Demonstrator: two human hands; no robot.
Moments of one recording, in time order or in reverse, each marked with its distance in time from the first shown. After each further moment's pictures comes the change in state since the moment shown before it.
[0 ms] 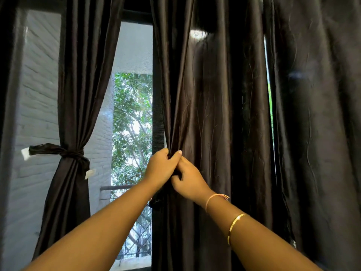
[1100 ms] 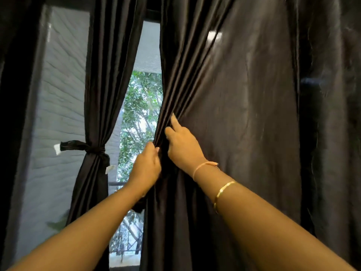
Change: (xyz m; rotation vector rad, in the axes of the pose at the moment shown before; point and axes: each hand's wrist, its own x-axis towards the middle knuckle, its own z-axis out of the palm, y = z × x) left_hand -0.007 -0.034 -0.059 0.196 0.182 0.179; right_hand 0.071 -0.059 -0.004 -0.506 0.038 -0.155
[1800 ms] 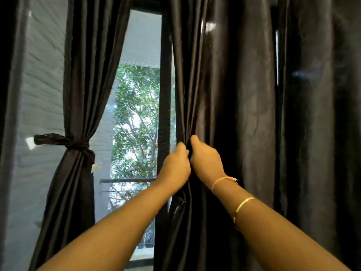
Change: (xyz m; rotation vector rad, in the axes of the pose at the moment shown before) left_hand -0.008 0.041 0.062 -0.025 -0.198 0.083; right_hand -0.053 0.051 0.014 -0.035 0.022 0.267
